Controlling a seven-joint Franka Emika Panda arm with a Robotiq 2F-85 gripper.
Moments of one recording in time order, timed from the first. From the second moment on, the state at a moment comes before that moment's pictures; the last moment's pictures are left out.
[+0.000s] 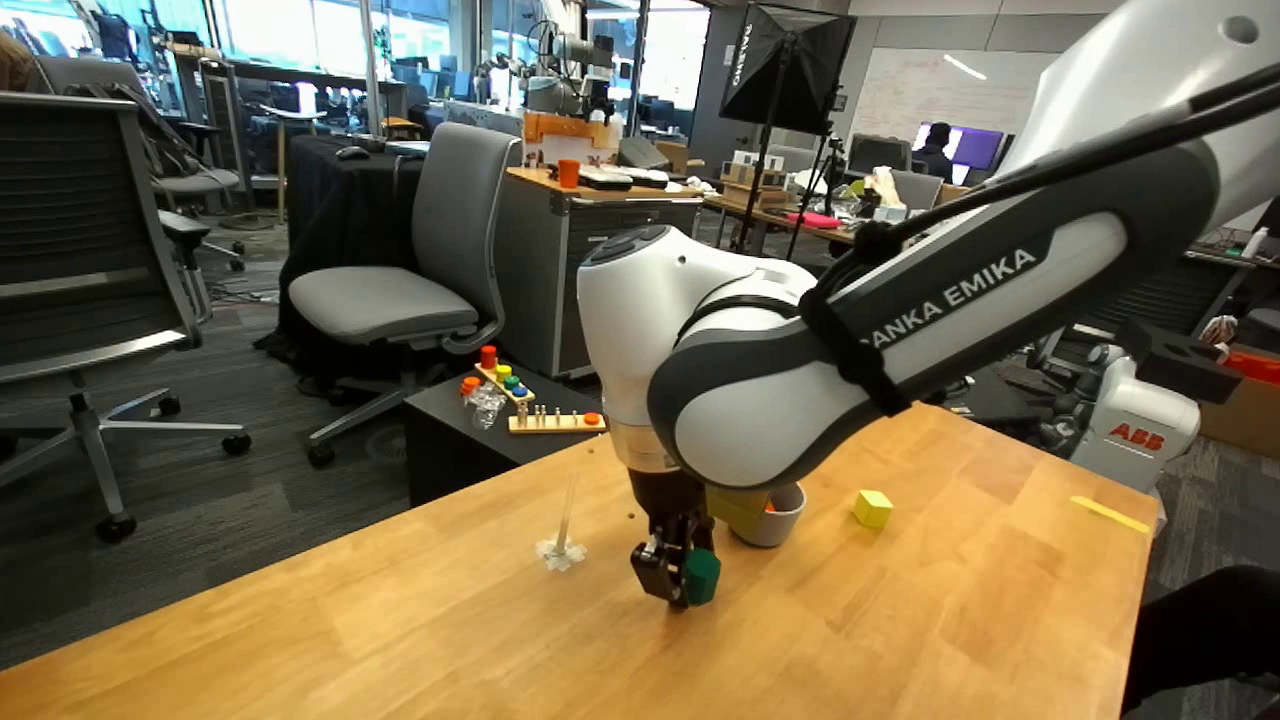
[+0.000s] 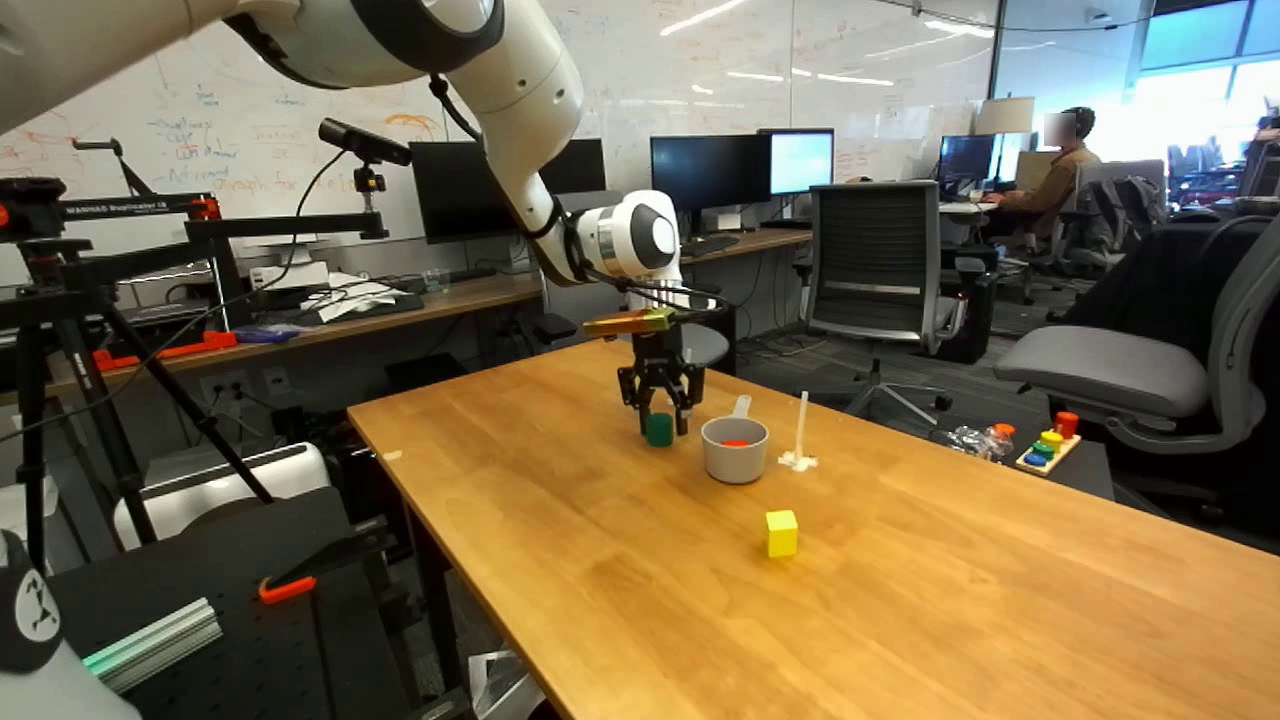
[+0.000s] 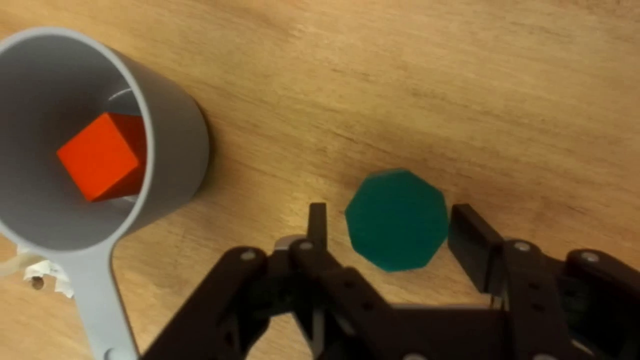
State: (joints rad) arm 0.39 1.01 0.04 -1.35 -0.28 2.09 0.18
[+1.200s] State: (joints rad) arm 0.33 0.87 0.01 -1.37 -0.28 2.08 0.21
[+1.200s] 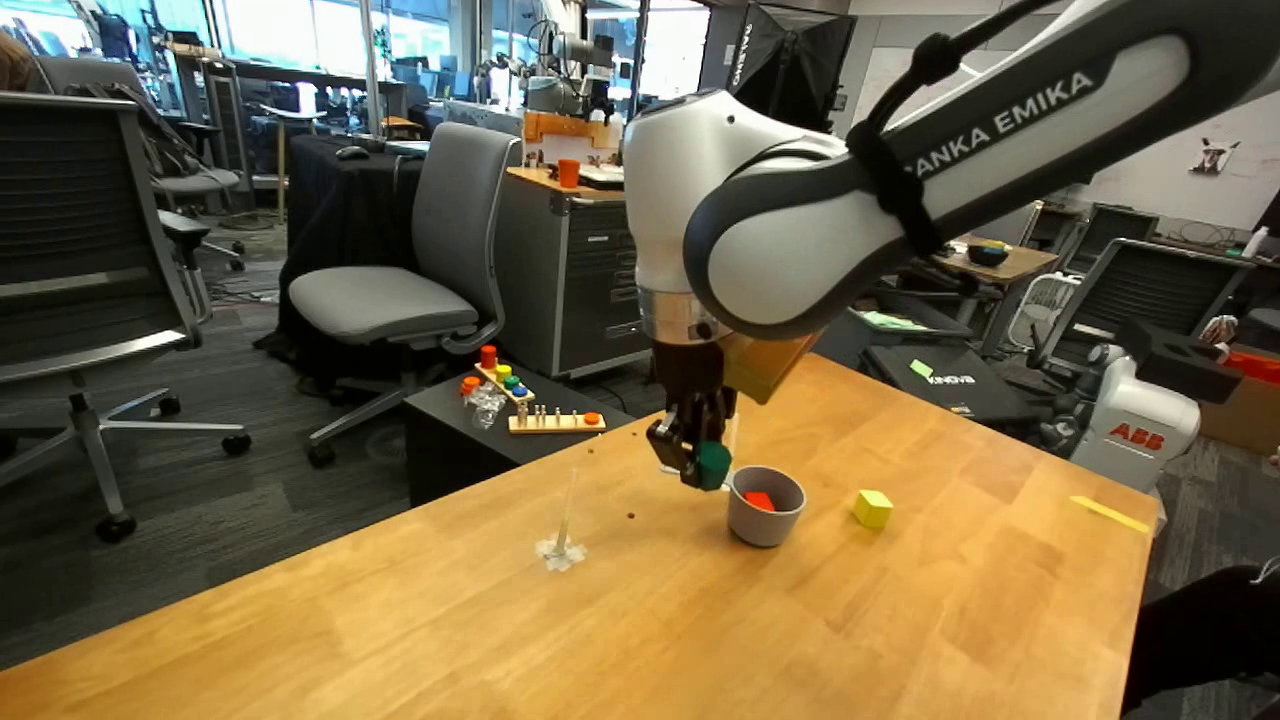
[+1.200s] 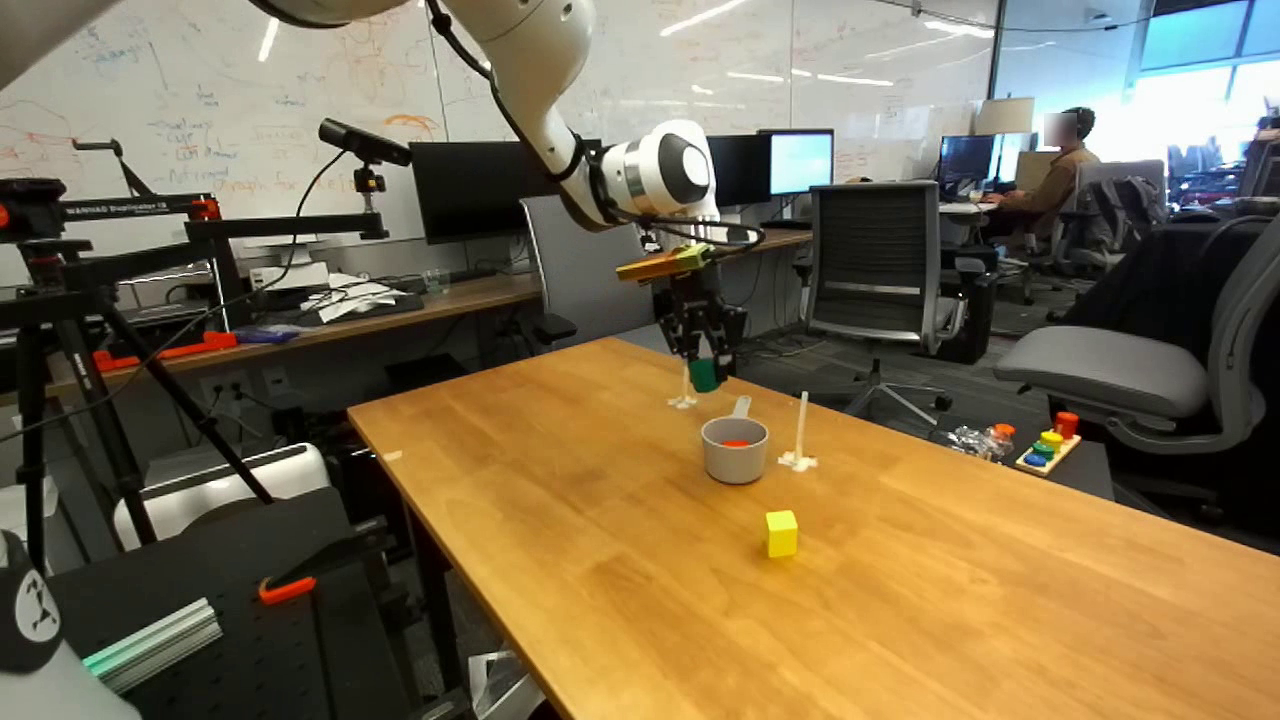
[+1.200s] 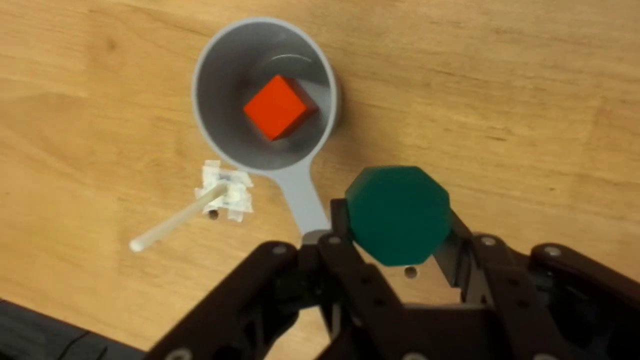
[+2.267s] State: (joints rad) arm 0.28 0.81 -0.02 -1.48 -0.28 2.08 0.26
